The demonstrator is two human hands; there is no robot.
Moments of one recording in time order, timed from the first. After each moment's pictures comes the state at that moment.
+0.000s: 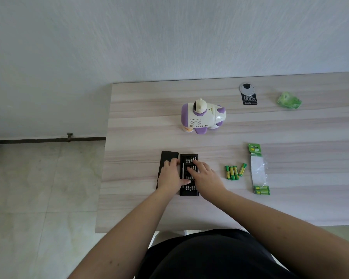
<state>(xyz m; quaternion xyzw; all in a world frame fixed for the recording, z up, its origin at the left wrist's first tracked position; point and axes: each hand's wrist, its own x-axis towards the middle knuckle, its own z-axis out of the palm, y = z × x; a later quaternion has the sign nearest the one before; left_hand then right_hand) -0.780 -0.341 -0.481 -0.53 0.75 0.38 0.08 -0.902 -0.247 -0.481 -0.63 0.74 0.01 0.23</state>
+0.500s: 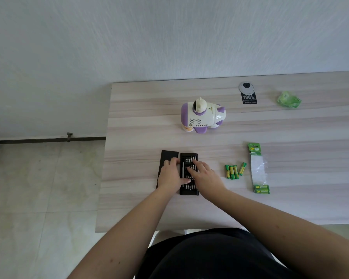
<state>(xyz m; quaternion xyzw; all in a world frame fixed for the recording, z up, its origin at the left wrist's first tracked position) -0.780 -0.341 -0.481 -0.53 0.75 0.39 0.08 -0.902 -0.247 -0.484 -0.63 0.74 0.01 0.23</state>
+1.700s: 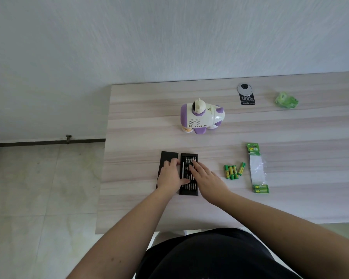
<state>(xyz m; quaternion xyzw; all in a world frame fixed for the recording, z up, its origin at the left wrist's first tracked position) -0.779 -0.342 -0.484 -0.52 0.76 0.38 0.08 -0.907 -0.230 -0.483 -0.66 0.71 0.02 0.22</state>
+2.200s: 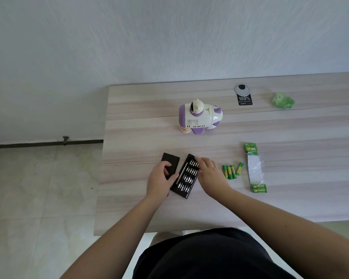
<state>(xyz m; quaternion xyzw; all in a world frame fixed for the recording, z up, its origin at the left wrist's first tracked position) -0.742 -0.340 -0.482 -0.52 0.74 0.41 -0.09 -0.914 -0.242 -0.471 -0.54 0.81 -0.09 0.23</state>
